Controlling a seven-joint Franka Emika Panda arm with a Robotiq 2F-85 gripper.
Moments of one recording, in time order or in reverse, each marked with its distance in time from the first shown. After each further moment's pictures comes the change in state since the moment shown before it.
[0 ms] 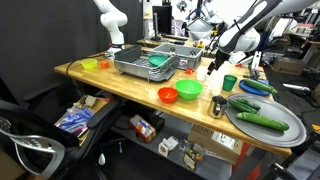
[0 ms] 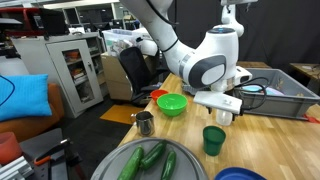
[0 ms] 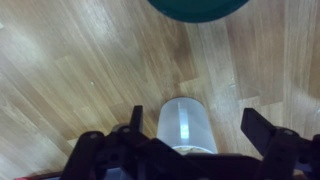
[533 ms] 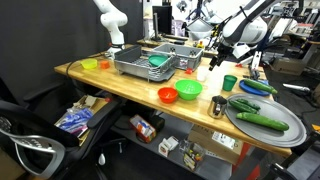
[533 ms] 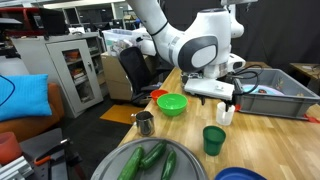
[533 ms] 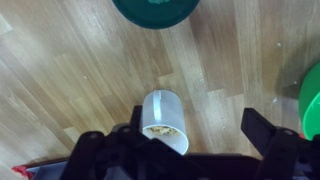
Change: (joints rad) arm 0.017 -0.152 0.003 -0.142 0.019 -0.025 0.000
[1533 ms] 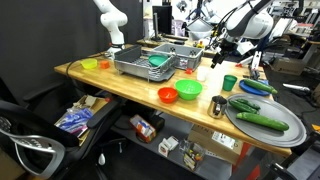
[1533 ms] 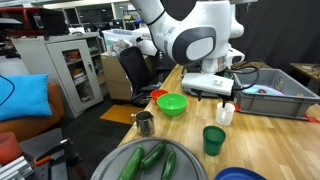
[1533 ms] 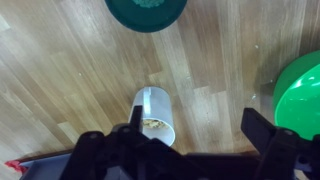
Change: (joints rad) arm -0.050 -0.078 0.052 -0.069 0.056 -0.029 -0.079
